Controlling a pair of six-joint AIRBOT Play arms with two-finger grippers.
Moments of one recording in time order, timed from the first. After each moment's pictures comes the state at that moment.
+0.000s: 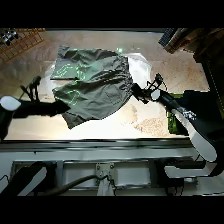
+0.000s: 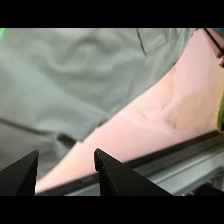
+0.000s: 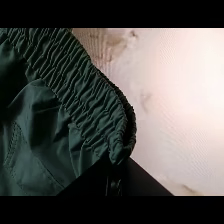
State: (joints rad) left arm 0.06 -0.94 0.69 0.86 -1.11 -1.39; right arm 0.19 -1.49 0.91 -1.00 0.40 1.96
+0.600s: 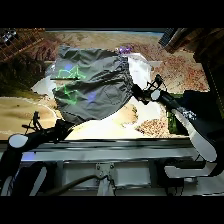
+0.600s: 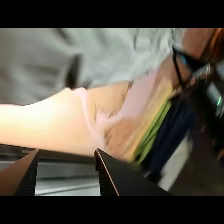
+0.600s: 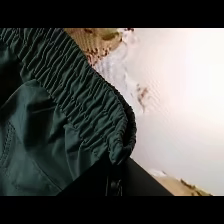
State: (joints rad) left arm 0.05 -0.53 0.20 0.60 -0.95 -1.81; right arm 0.19 -1.49 0.91 -1.04 0.43 2.01
